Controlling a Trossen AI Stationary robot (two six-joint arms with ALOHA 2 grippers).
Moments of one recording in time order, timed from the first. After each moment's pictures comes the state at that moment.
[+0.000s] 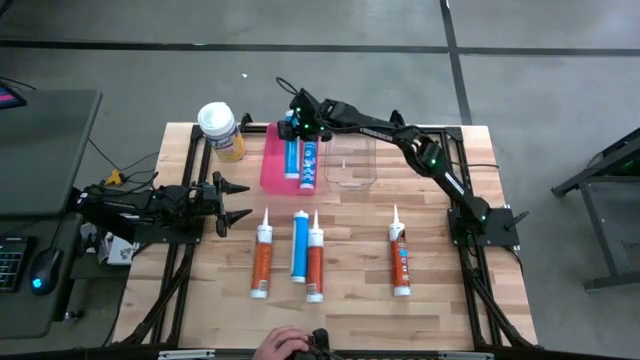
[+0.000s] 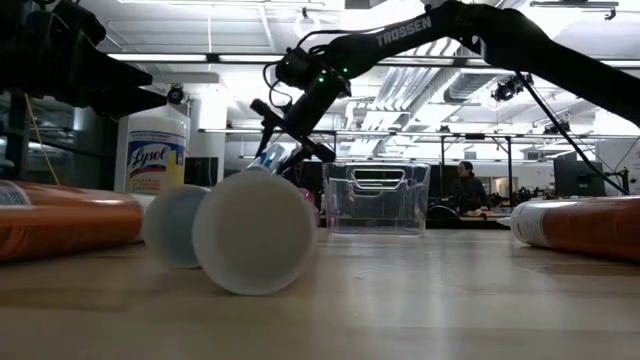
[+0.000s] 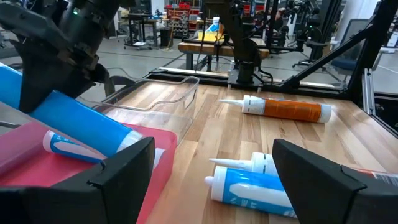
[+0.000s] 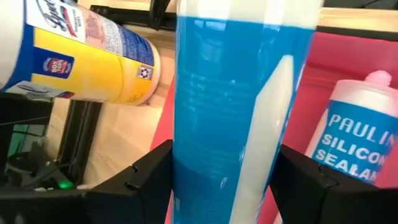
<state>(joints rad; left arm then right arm) -0.16 0.01 0.10 -0.13 -0.37 -0.06 -0.47 2.42 2.31 -0.69 -0.10 0.92</state>
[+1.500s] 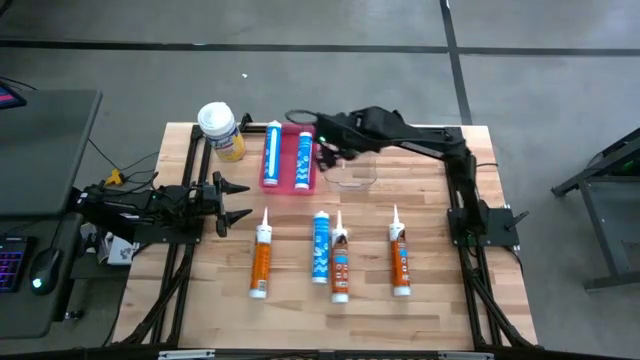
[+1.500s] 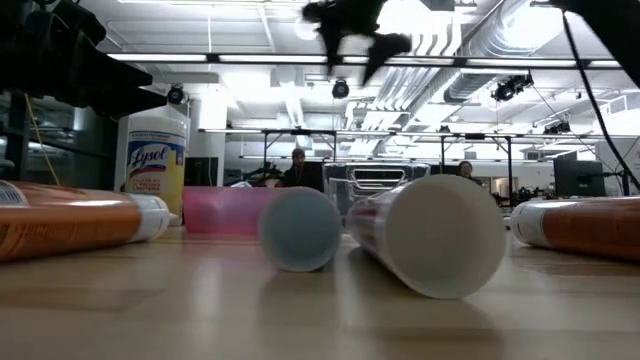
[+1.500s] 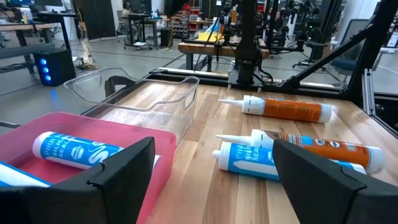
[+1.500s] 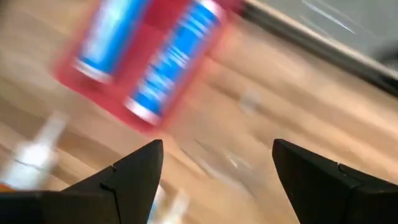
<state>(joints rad) -0.16 0.01 0.10 -0.13 -0.37 -0.06 -0.21 2.04 2.31 -1.51 0.31 0.84</state>
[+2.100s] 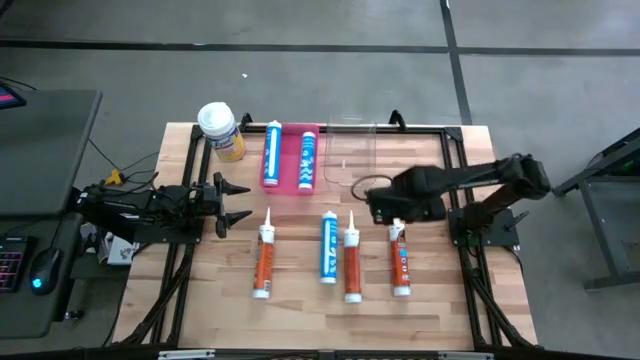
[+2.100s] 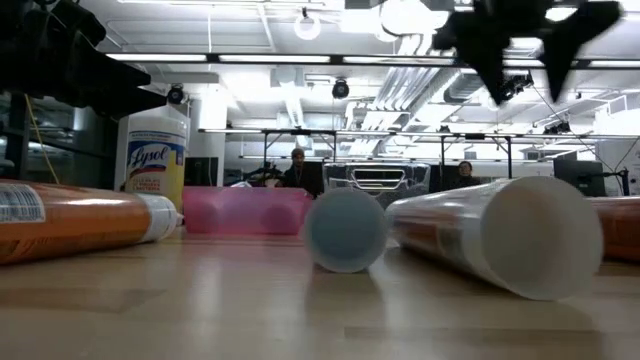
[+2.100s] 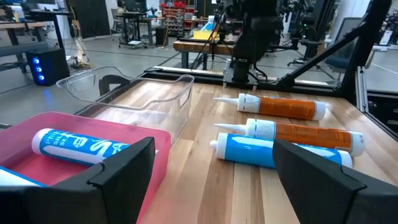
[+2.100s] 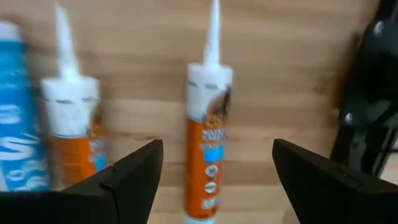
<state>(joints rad) -0.16 0.01 0.10 -0.13 -0.35 -0.06 0.07 1.52 1.33 -1.43 -0.03 1.61</state>
